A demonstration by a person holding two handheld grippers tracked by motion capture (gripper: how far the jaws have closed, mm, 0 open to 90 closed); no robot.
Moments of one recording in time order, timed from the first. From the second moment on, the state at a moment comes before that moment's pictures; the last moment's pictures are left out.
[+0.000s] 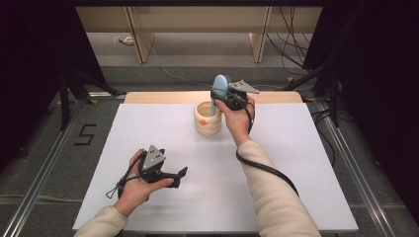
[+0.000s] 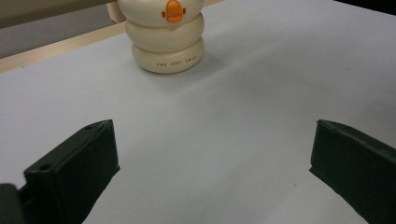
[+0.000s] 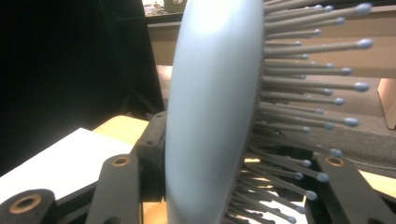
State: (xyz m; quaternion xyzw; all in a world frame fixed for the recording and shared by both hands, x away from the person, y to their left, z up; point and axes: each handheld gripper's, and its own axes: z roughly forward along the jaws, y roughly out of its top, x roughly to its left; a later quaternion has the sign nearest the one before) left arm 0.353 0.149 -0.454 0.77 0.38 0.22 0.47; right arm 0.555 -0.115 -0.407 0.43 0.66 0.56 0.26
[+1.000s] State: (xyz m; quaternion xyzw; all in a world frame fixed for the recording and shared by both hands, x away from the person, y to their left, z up) left arm 0.353 0.148 -0.455 0.77 0.38 0.22 0.47; right arm 0.558 -0.114 -0.416 0.44 0.66 0.56 0.25
